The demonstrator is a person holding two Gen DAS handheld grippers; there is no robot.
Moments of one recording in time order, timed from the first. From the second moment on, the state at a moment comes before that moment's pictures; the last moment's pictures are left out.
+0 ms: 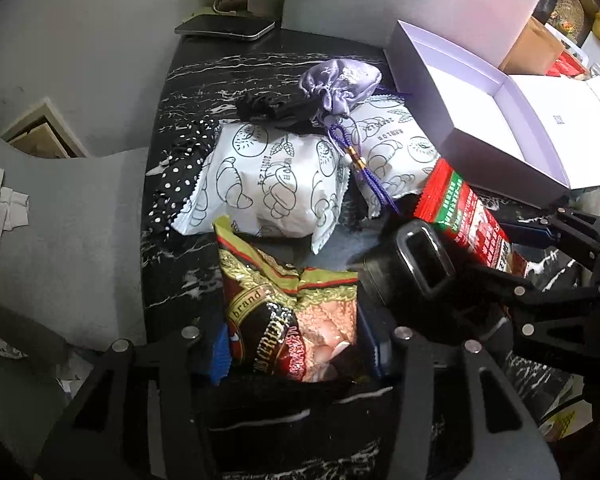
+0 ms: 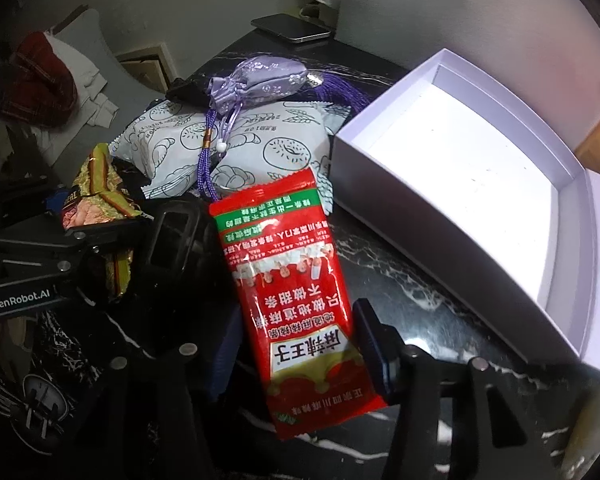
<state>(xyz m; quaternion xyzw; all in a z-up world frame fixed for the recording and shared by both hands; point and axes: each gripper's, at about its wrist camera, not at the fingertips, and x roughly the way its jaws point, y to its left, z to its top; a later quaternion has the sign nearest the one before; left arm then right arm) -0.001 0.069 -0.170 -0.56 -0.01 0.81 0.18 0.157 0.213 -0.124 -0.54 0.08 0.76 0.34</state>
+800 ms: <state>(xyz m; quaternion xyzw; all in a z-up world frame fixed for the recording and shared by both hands) 0.058 0.074 -0.071 -0.52 0.04 0.82 0.24 0.208 0.130 -0.076 -0.49 0.14 0.76 0.40</state>
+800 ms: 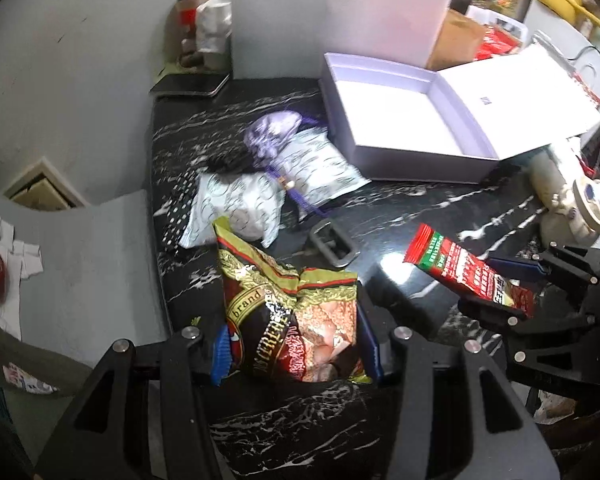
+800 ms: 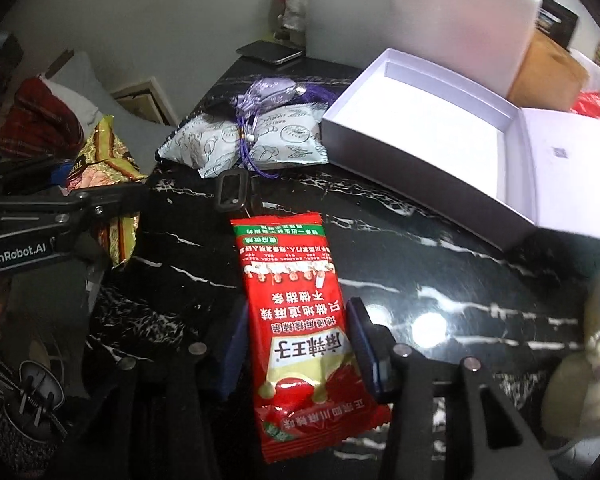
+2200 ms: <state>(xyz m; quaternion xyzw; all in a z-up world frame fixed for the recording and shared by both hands) -0.051 0.245 -0.005 -0.48 0.10 0.81 0.32 0.257 0.238 0.023 -0.41 0.15 0.76 0.48</state>
